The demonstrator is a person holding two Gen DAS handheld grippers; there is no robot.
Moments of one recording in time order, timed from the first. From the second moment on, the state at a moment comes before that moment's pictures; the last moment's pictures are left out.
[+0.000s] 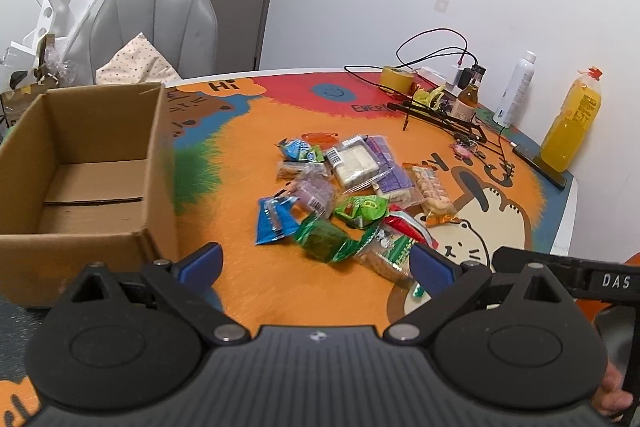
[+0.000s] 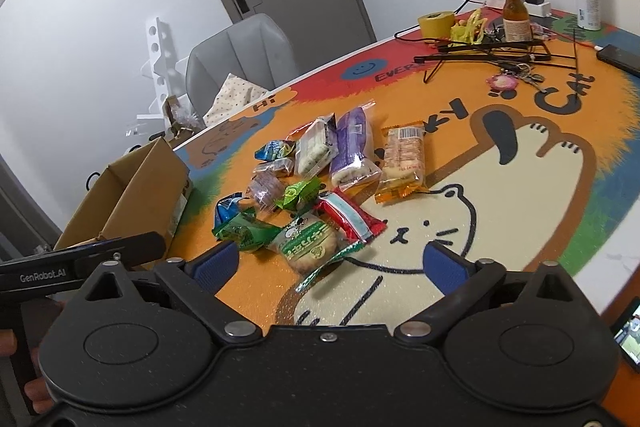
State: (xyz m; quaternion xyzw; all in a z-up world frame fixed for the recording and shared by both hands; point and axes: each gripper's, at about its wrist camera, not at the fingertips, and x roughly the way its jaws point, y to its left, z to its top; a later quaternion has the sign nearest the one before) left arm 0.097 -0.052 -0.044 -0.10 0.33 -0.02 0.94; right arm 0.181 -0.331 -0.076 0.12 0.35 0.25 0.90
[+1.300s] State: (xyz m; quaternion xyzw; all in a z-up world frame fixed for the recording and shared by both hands) left arm 0.188 -0.067 -0.109 -0.11 0.39 0.00 0.91; right arm 0.265 -0.291 -0.120 0.06 0.39 0.26 0.88
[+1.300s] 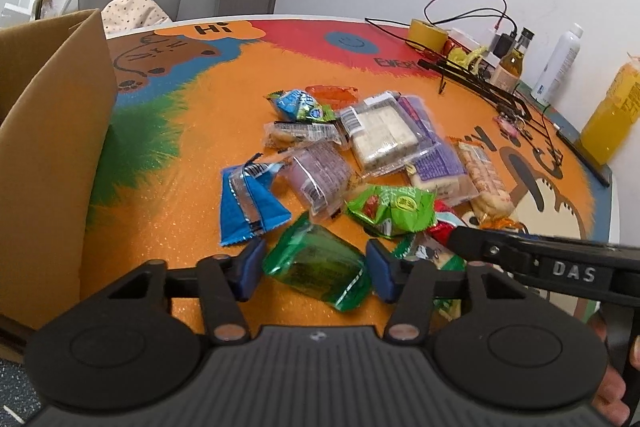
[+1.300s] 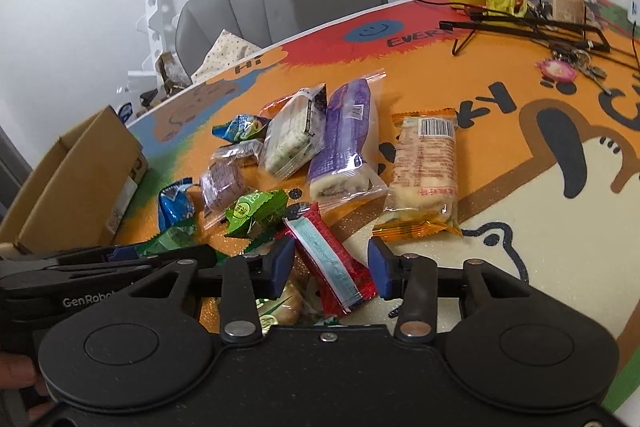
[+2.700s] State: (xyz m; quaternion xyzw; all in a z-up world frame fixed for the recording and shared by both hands) left arm 0.087 -0.038 -0.034 -0.10 0.29 -0.02 0.95; right arm 0.175 -0.269 -0.056 0.08 0.29 0.26 0.92
